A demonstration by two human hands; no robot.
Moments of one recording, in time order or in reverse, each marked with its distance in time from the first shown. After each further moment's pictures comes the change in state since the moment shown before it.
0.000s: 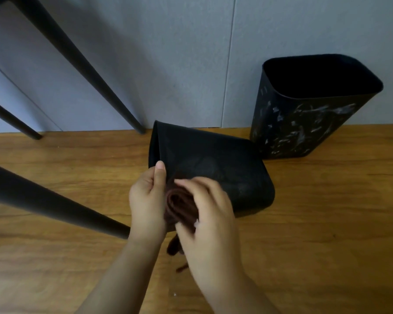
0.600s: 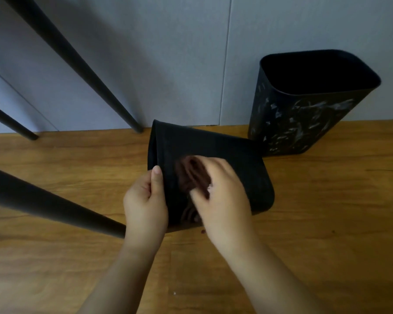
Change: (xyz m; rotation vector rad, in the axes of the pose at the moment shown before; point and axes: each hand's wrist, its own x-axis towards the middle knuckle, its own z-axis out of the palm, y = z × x) left_hand -0.006 -0.010 -0.005 0.182 0.028 0.074; right_hand 0.038 0.022 -0.006 -0.011 0.014 0.041
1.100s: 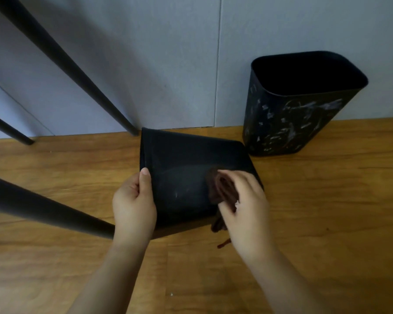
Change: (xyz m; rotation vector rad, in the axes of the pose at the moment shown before) left_hand 0.004 0.007 -0.005 -0.008 -0.009 -0.148; right_hand -0.021 0.055 -0.017 -0.043 0.089 0.072
